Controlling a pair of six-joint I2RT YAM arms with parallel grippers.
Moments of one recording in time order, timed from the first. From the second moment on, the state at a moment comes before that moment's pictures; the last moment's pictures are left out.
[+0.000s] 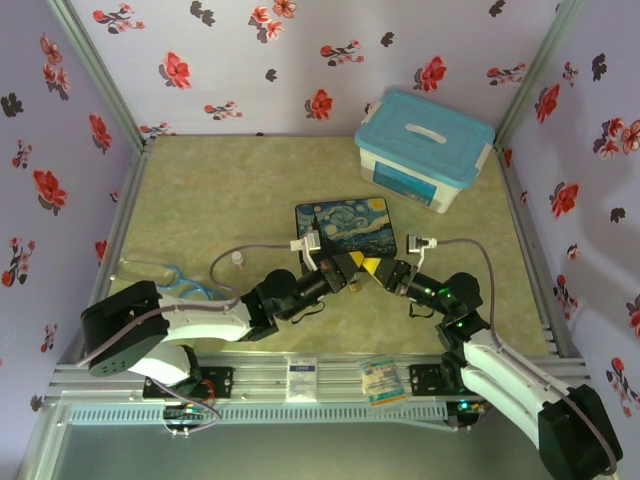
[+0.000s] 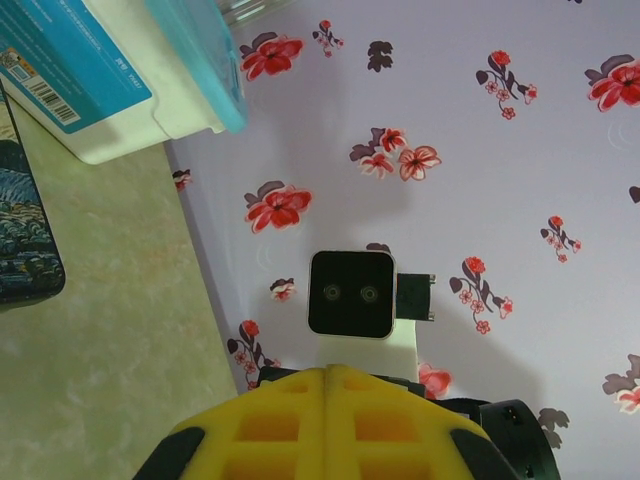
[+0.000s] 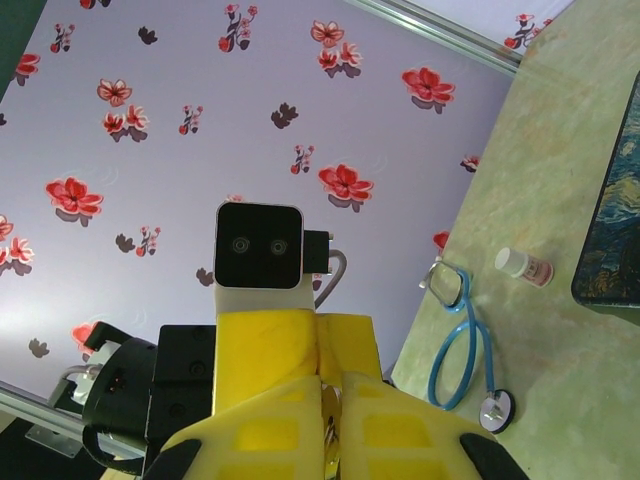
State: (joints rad) left arm -1.20 1.45 0.57 0.98 -0.18 -1.17; right arm 0.48 0.72 0.11 0.80 -0.68 1.26
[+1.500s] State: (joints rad) left arm -1.16 1.79 0.70 0.61 -0.29 -1.02; right arm 0.45 0.29 0.18 -0.39 -0.25 0.94
